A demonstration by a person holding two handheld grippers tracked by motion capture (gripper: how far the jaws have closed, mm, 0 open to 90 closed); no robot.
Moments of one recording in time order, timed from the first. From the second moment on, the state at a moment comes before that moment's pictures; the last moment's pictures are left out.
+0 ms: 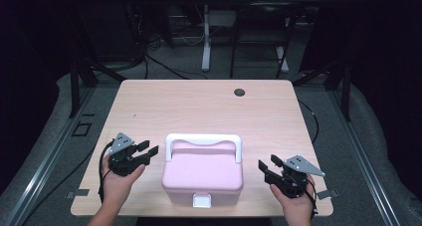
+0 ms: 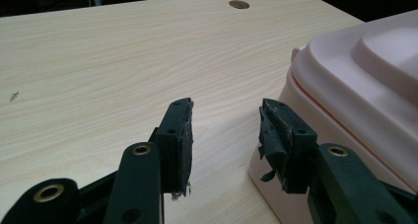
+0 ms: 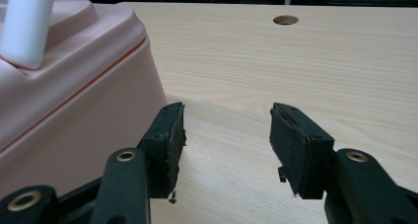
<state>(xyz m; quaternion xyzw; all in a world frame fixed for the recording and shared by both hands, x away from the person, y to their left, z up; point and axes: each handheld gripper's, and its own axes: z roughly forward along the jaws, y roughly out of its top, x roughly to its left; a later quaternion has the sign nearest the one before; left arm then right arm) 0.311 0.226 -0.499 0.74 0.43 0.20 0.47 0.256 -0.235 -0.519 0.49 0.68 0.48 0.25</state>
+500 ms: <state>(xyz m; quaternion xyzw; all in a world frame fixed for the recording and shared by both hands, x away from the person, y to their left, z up) 0.309 0.237 -0.520 0.74 0.44 0.19 0.46 0.261 -0.236 -0.531 0.49 0.69 0.46 0.26</state>
